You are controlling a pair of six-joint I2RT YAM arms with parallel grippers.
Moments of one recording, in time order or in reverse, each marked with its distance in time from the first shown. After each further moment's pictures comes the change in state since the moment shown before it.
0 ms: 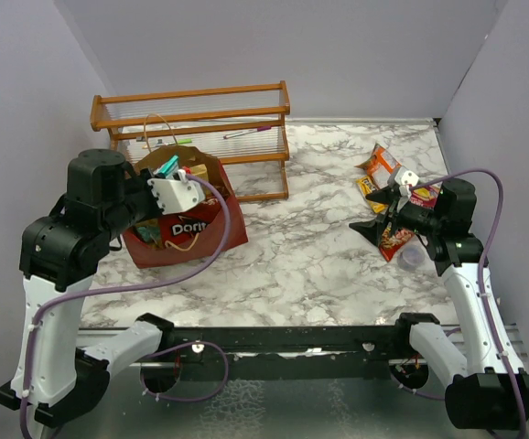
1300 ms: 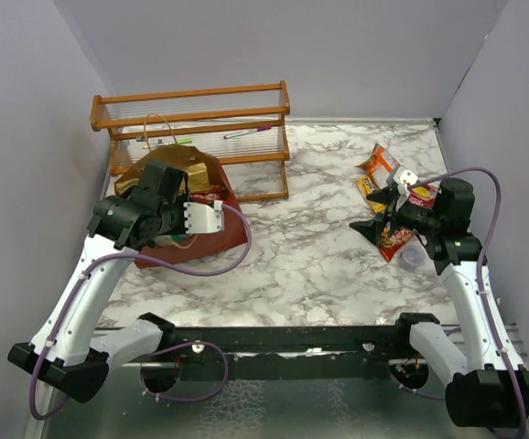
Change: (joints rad) left arm -0.068 0.050 -0.378 0.018 -0.129 0.154; right arm 0.000 0.013 -0.006 0.000 0.023 -0.003
